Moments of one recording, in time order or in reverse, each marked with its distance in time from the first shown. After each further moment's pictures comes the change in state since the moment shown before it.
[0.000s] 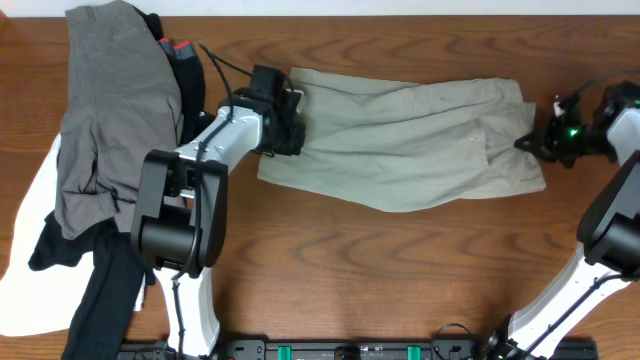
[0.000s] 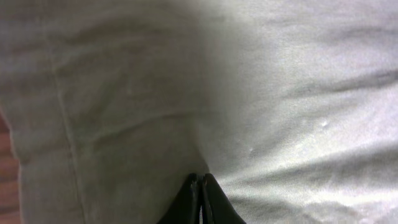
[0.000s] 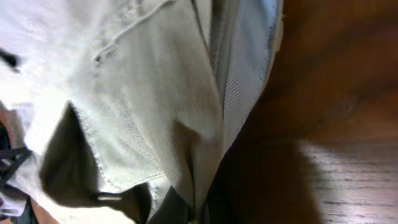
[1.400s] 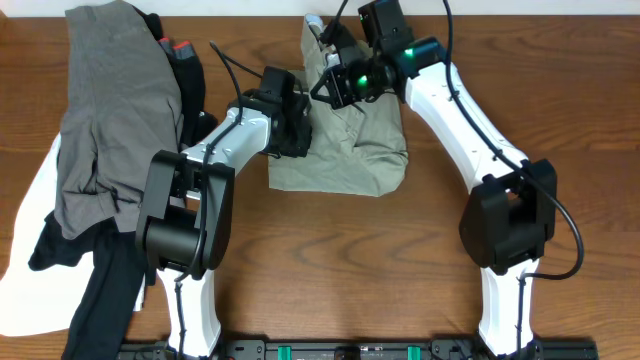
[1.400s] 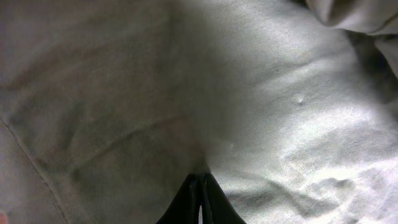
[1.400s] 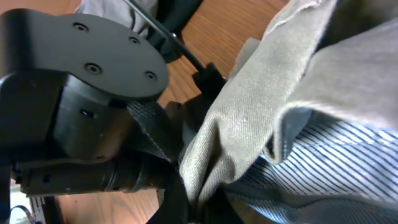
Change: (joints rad) left arm -0.035 -0.002 0.003 0.002 -0.026 -0.036; right arm 0.886 0.000 0.391 0.116 -0.033 0.113
